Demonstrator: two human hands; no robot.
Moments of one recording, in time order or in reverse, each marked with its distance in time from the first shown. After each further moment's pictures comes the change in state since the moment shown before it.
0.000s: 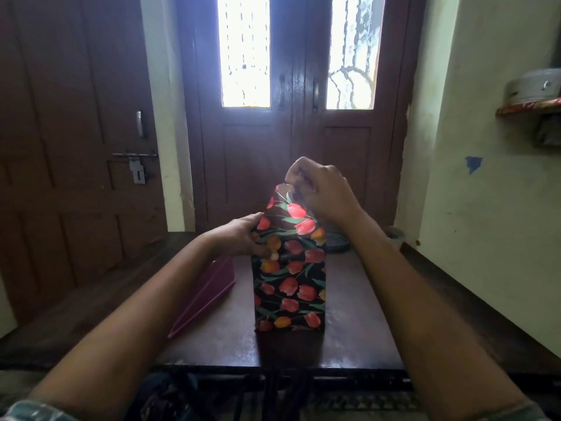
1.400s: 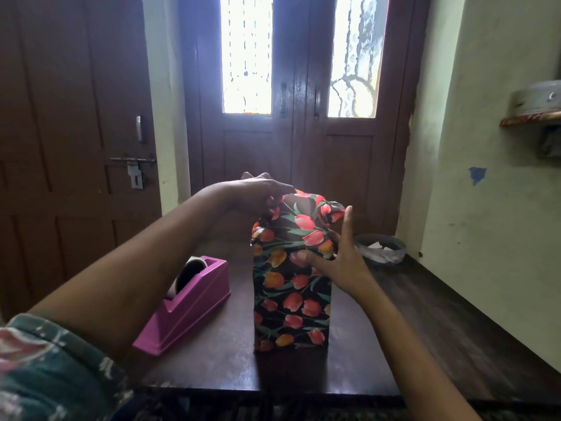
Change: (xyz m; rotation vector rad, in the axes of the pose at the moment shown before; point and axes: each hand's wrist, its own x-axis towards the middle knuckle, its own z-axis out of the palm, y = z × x) left_hand 0.048 0.060 -0.040 0.781 0.069 0.235; right_hand -0.076 0.038 0.025 0.419 -0.168 0.491
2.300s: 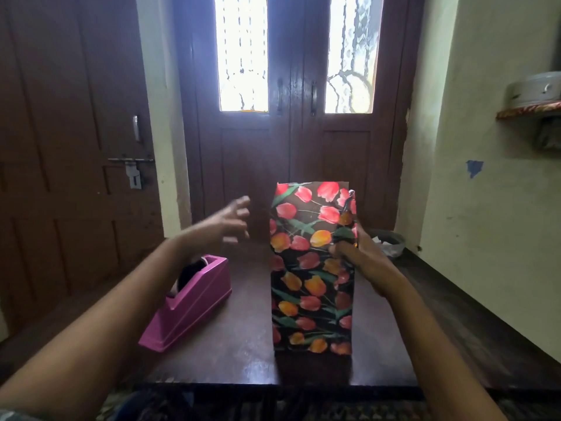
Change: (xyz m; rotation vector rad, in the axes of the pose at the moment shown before) left_hand -0.058 -0.035 0.053 -1.059 0.029 -0.255; right_hand -0.001 0.012 -0.032 0.244 -0.111 0.010
